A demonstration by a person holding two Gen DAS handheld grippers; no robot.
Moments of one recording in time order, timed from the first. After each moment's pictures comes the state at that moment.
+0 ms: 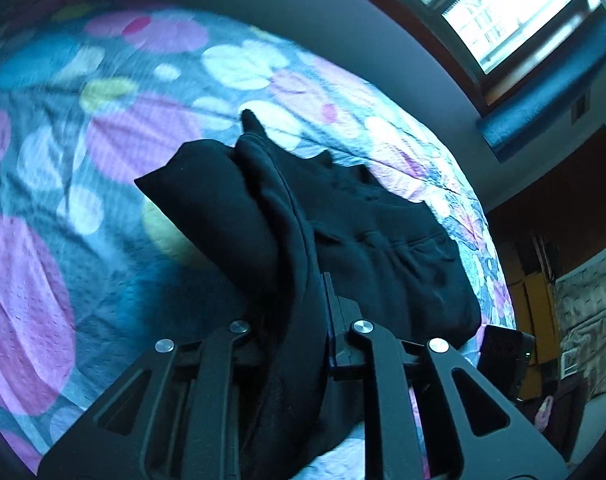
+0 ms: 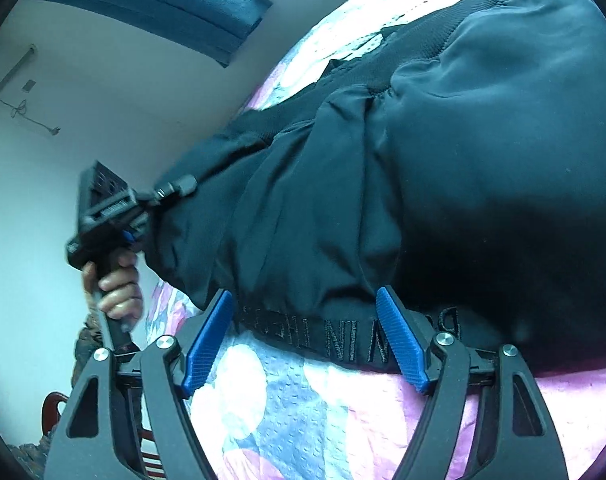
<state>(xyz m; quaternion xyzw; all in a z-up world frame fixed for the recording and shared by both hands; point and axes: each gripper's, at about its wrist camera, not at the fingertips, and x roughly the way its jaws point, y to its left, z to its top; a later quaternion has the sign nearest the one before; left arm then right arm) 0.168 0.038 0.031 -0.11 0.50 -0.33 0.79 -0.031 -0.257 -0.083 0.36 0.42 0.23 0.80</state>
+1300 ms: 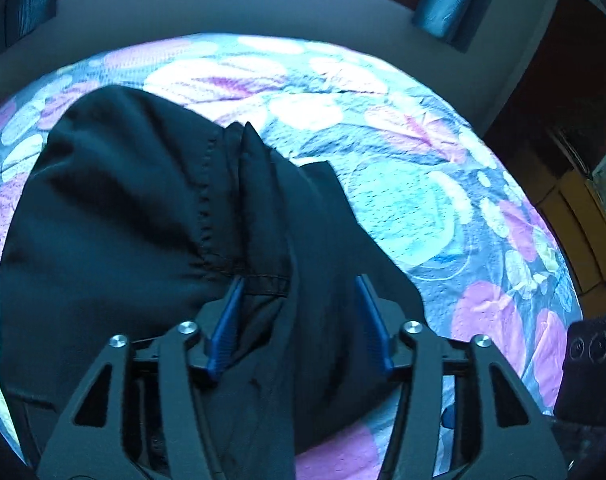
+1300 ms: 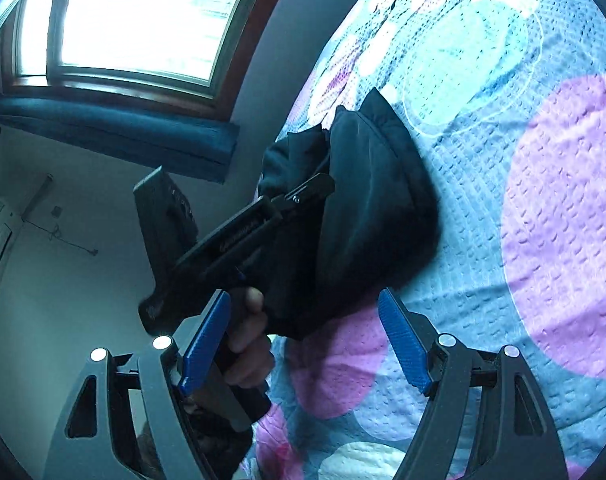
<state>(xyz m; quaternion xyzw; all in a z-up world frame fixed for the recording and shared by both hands) 0.036 -0.290 -0.006 0.07 0.44 -0.36 0.82 -0.172 -0.452 -0.082 0.53 0.30 0.16 0.78</state>
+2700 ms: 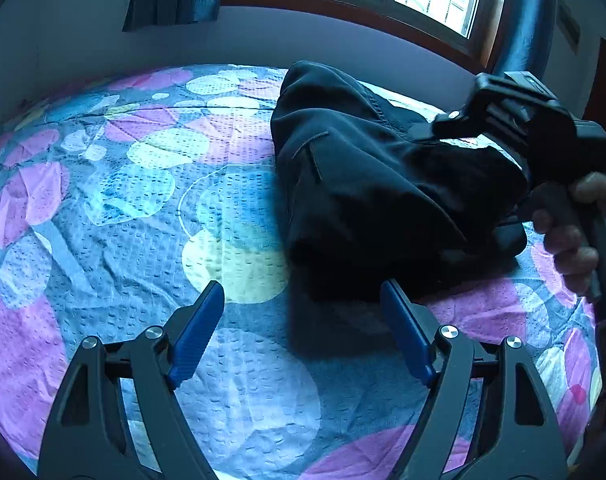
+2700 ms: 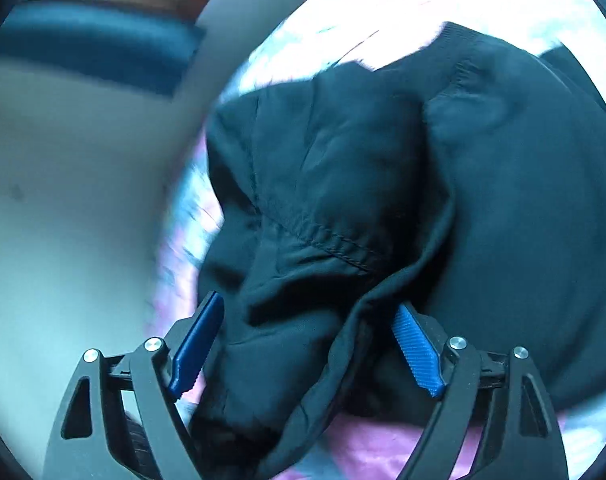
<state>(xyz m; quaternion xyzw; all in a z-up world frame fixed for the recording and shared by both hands) -0.025 -0.046 -0.028 0.00 0.37 -0.24 0.90 0.018 -0.328 -0.043 0.37 0.48 0.14 0.78</state>
